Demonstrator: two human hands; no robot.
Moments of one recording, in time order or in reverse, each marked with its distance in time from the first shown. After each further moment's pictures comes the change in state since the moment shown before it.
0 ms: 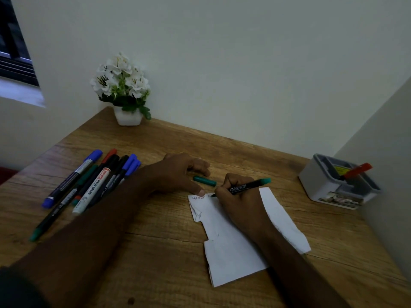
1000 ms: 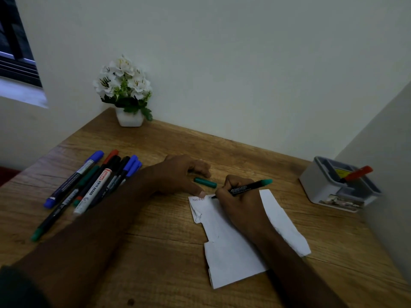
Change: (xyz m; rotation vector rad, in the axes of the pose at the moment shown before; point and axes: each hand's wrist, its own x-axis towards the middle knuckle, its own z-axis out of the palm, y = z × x) left_hand 0.004 -0.007 0.002 -0.058 0.008 -0.006; right_hand 0.001 0.002 0.001 -0.005 0.010 -0.004
